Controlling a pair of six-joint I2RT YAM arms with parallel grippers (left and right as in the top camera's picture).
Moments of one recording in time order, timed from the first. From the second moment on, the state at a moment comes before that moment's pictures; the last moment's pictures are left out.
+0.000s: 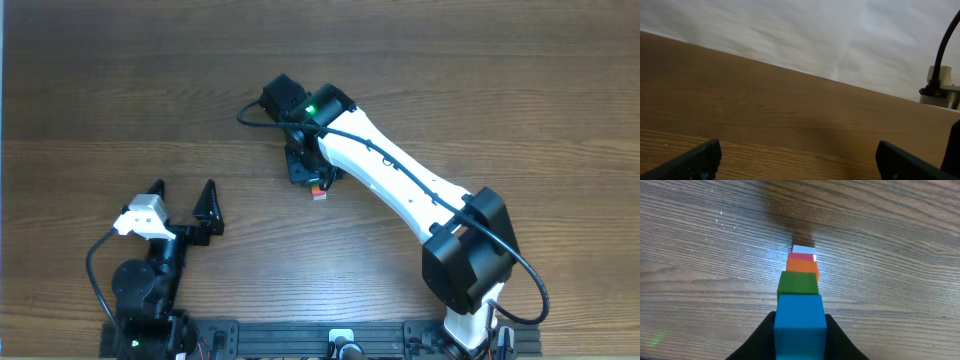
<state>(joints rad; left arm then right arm) -0.03 0.01 0.01 -0.07 0.08 -0.31 0.73 1.95 1.70 -1.26 0.01 0.53</state>
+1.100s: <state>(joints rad) -0.03 0.01 0.01 -0.07 0.08 -0.31 0.73 1.95 1.70 -1.27 0.01 0.52</state>
